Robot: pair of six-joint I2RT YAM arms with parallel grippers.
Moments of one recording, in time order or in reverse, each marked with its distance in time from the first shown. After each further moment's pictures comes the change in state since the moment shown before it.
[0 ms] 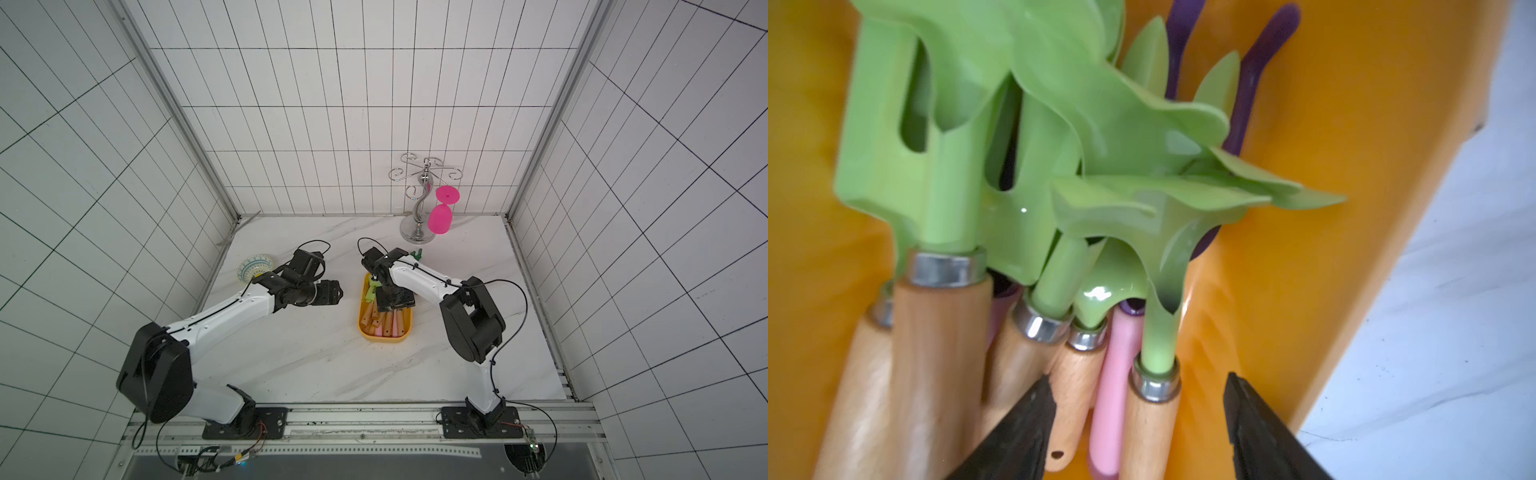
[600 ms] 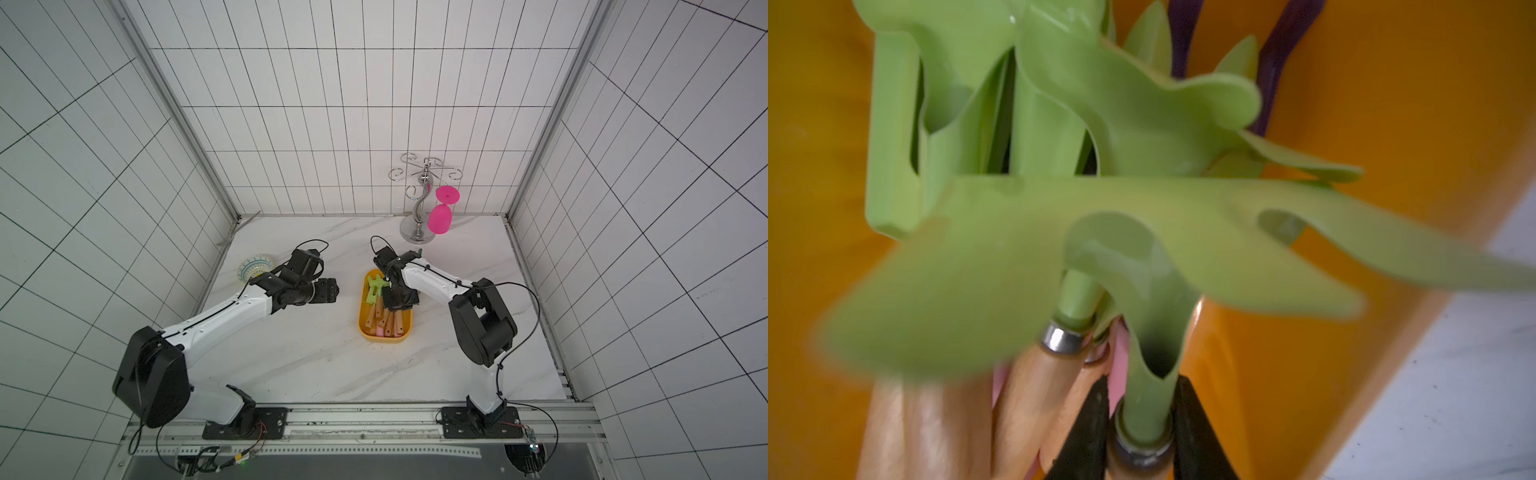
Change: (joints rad) left arm 0.000 -0.026 0.000 -0.003 -0.106 0.006; right arm -0.067 -0.030 -0.124 0.140 -0.119 -0.061
